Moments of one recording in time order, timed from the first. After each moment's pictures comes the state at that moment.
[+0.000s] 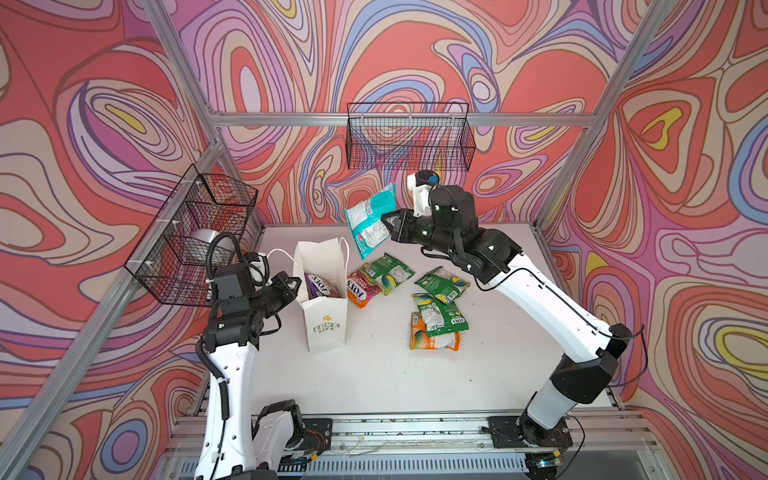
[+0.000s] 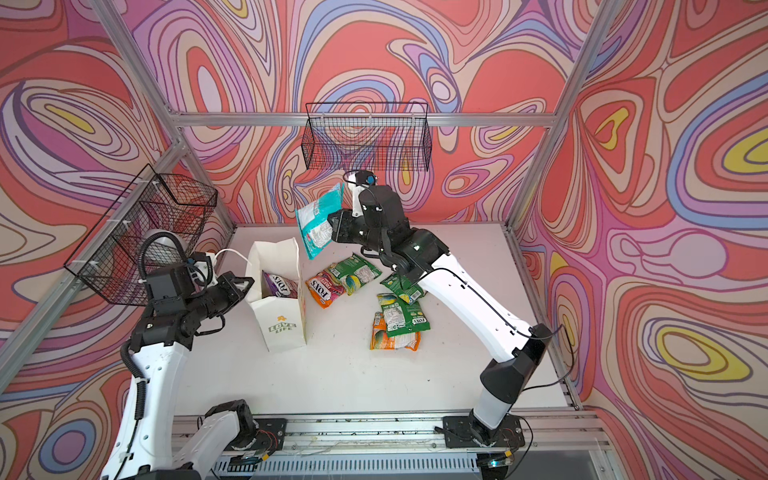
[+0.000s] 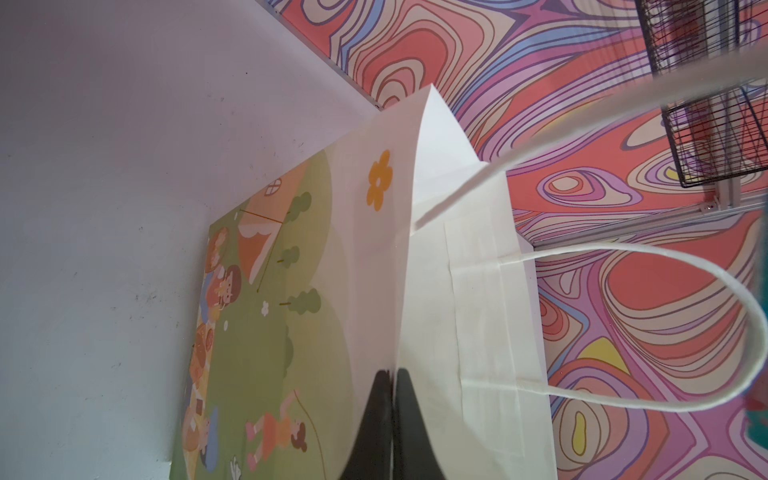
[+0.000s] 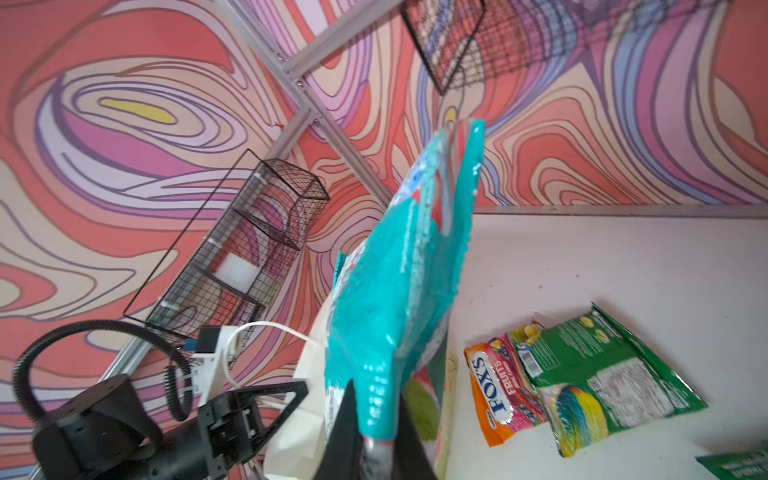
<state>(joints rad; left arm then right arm) 0.25 0.93 0.99 -0.67 0.53 -0.56 0.80 1.72 2.04 -0.54 -0.03 0.61</state>
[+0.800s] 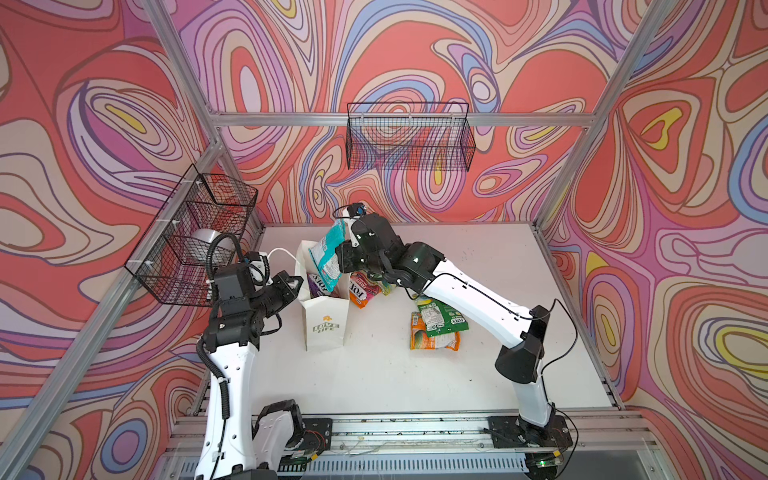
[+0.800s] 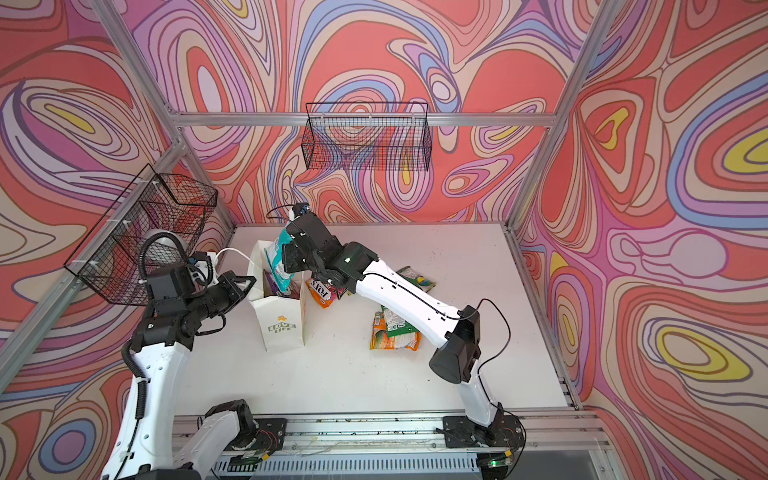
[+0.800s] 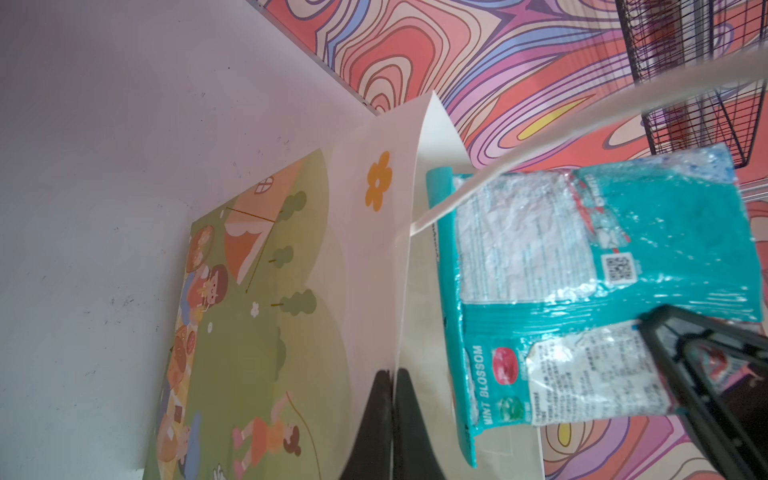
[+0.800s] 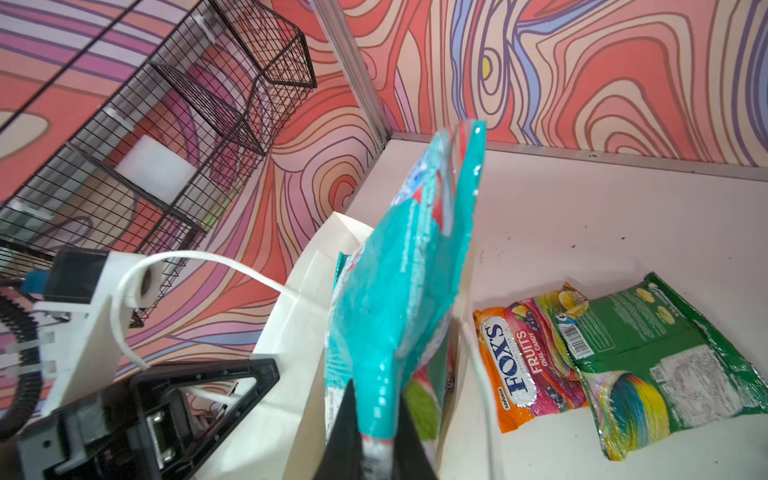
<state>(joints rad) 0.25 0.93 0.98 -0.65 0.56 -0.57 0.98 2.06 2.26 -0.69 0.14 0.54</state>
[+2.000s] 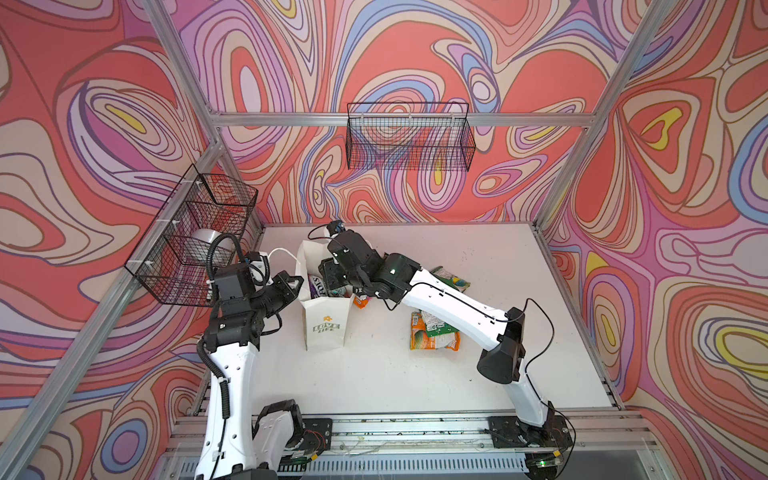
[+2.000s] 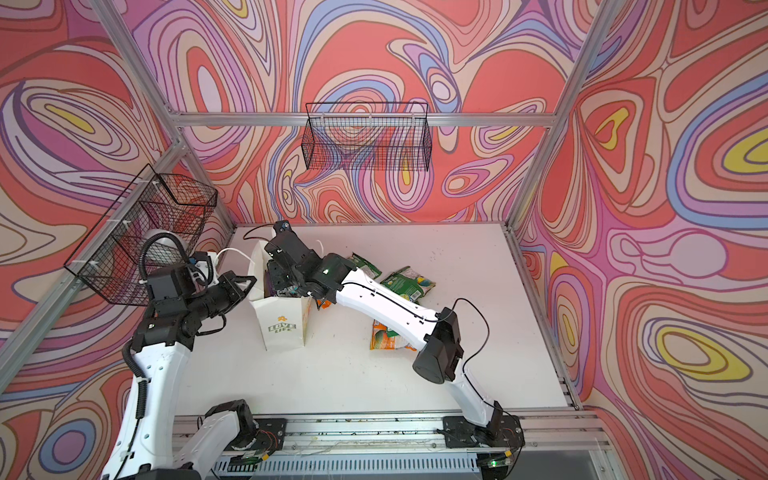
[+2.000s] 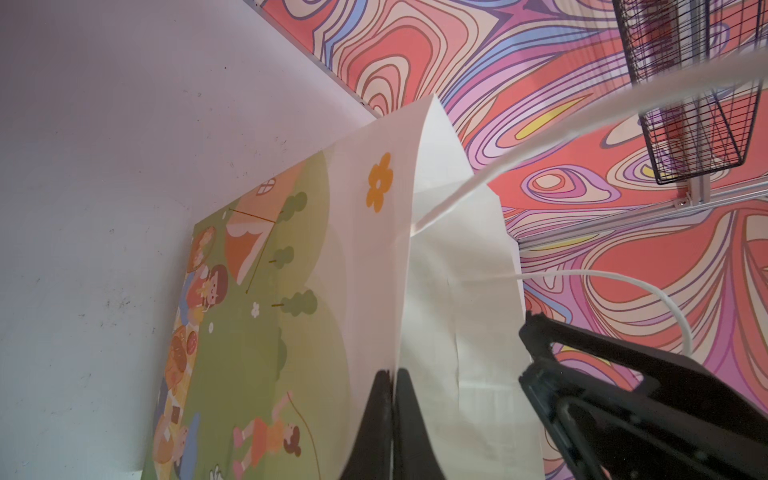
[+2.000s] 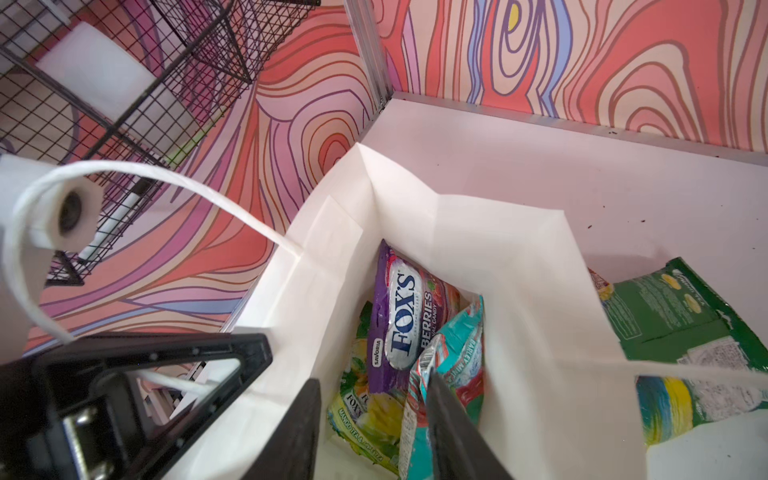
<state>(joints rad) 0.25 0.93 0.97 -0.64 0.56 -0.57 1.05 2.17 2.36 -0.74 0.17 0.49</state>
